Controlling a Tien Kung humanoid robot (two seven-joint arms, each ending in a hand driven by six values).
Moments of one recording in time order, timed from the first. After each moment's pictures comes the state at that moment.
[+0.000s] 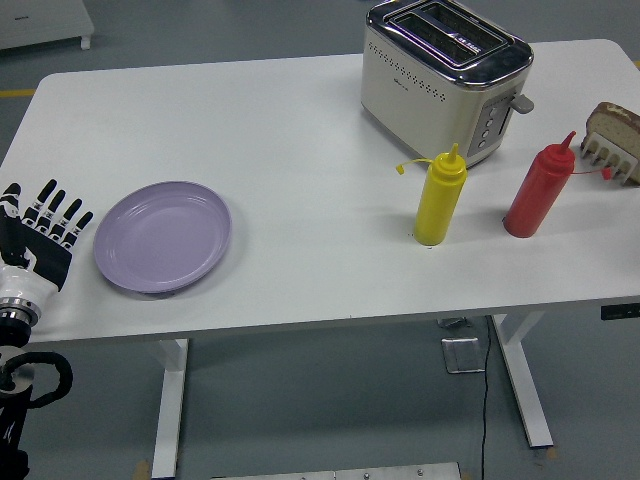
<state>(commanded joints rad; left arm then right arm) -0.13 0.18 -1.53 -1.23 0.59 0.03 -0.03 0.17 -0.46 1.83 1.34 -0.92 -0.04 0.08</state>
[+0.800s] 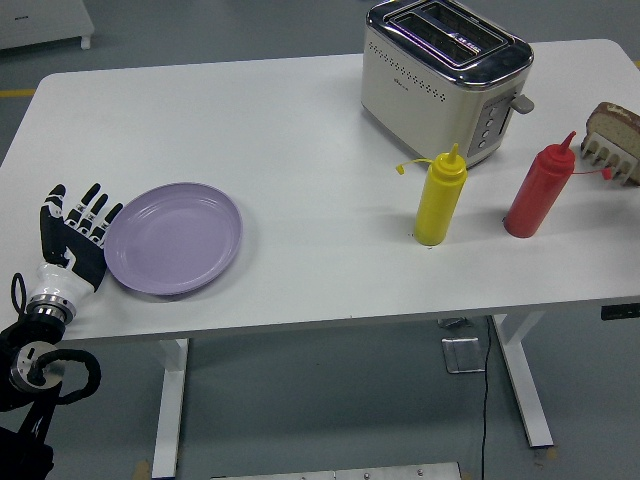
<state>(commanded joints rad) -0.17 0.14 -1.44 -1.19 0.58 0.02 -0.02 0.32 -0.58 1.55 1.25 -1.68 0.06 -0.12</state>
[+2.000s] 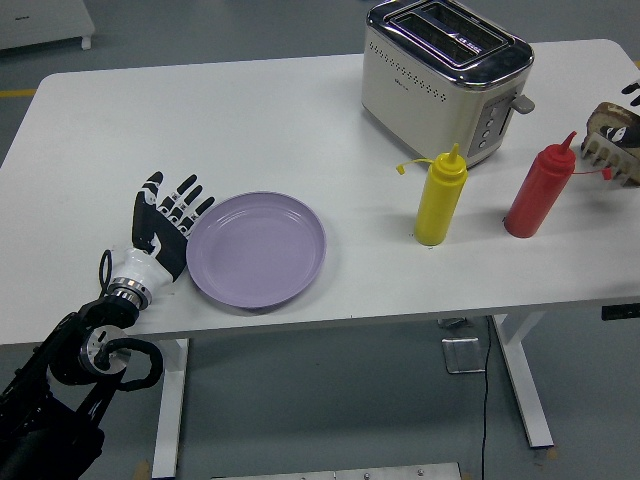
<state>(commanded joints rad) -0.30 0.10 -1.17 -1.16 0.51 0.02 -0.02 0.61 -0.53 1.20 1.01 -1.97 0.06 -0.23</state>
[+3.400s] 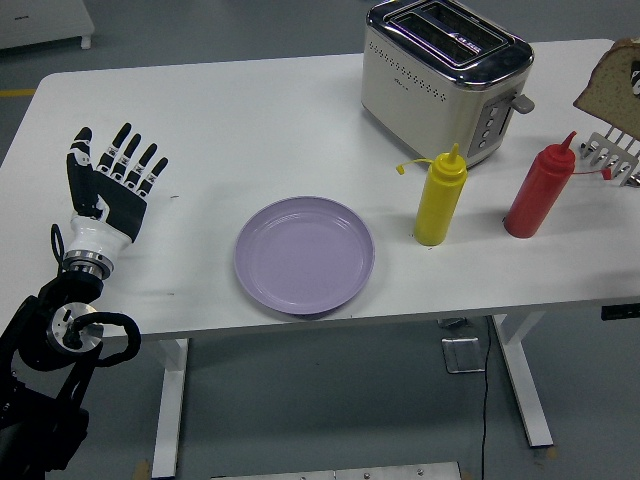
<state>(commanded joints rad) -0.23 0.10 -1.41 -1.35 0.50 0.09 -0.09 0.64 -0.56 1.19 1.07 -2.03 -0.19 -0.16</state>
